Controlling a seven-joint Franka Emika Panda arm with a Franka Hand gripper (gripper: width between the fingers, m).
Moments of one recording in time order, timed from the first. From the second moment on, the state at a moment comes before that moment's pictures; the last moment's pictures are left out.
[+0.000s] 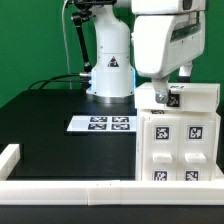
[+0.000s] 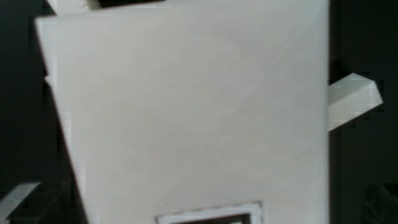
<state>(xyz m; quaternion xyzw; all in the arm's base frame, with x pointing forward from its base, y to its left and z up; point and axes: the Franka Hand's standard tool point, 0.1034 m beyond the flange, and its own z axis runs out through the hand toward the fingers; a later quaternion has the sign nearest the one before) 0.615 0.080 0.158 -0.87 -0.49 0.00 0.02</state>
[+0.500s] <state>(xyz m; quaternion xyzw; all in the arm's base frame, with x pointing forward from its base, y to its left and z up) 0.615 0.078 0.156 -0.88 -0.47 0.00 0.02</state>
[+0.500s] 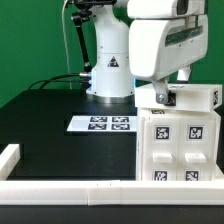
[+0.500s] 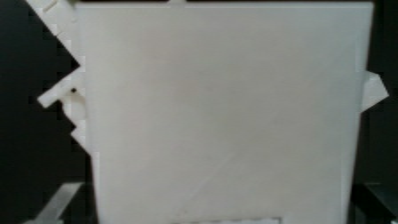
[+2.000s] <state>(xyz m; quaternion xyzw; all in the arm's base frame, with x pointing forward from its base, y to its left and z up) 0.612 0.082 0.156 -0.99 0.16 0.02 0.02</state>
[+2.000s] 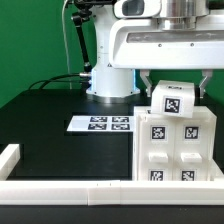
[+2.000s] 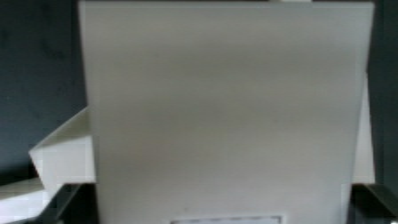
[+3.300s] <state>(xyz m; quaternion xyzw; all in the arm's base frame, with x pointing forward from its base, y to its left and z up) 0.618 0.096 0.156 -0.82 0.57 0.01 0.03</state>
